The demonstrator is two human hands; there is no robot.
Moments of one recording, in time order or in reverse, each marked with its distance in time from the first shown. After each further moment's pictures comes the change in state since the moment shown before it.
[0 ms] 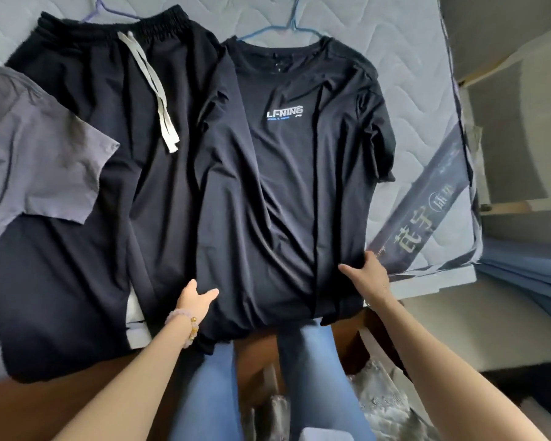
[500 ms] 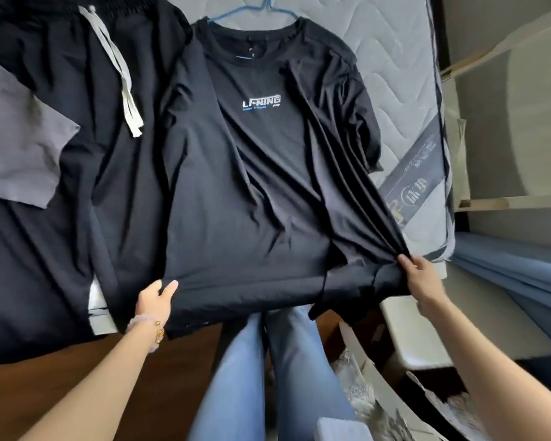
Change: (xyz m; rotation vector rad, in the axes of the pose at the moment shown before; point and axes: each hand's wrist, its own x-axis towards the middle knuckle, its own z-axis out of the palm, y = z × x) left_hand -0.012 -0.017 0.025 -0.033 0.243 -0.019; right_hand 0.051 0.093 -0.111 0.246 0.095 0.042
